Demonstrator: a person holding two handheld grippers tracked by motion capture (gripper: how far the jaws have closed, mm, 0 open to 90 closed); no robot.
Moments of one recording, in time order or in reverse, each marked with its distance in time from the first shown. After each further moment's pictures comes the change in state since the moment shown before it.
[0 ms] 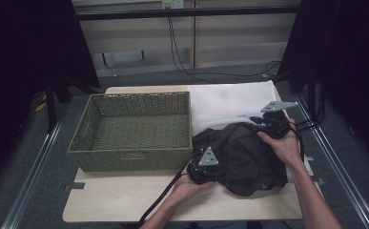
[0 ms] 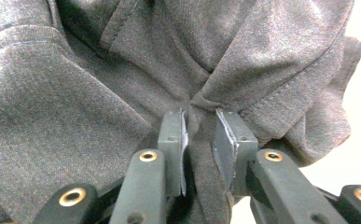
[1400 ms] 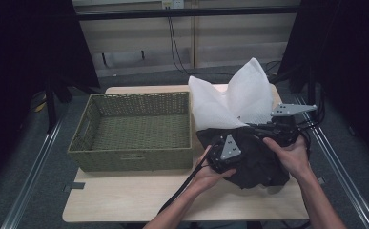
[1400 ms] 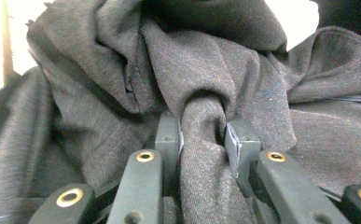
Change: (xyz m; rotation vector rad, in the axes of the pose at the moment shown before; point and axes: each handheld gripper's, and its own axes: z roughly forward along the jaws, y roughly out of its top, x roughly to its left) left arm -0.017 0.075 0.014 -0.167 0.126 0.139; right arm 0.040 0.017 -0.064 -0.163 0.235 0.034
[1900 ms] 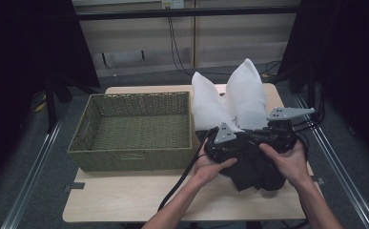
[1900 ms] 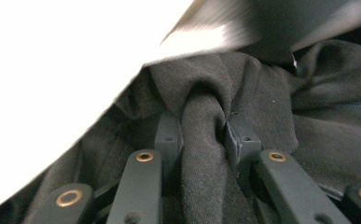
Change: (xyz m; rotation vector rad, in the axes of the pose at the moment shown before) left arm 0.017 -0.005 0.017 0.017 -0.001 -0.170; right arm 0.029 0.002 0.001 0.037 0.049 0.047
